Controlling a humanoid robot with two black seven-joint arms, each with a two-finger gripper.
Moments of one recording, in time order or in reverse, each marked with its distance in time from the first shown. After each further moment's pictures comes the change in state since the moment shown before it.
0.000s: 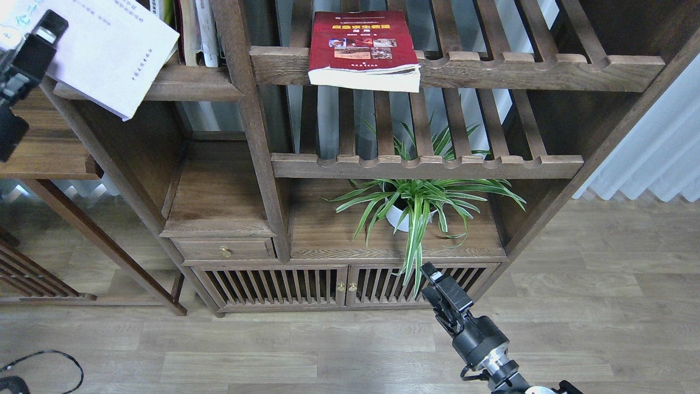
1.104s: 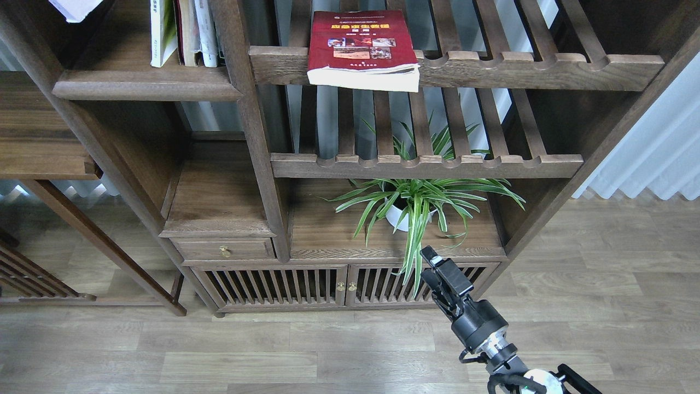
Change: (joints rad) left arm -0.331 0.226 0.226 0.238 0.145 0.000 0.000; right arm 0.053 -0.011 0.002 0.011 0.039 0.000 -0.005
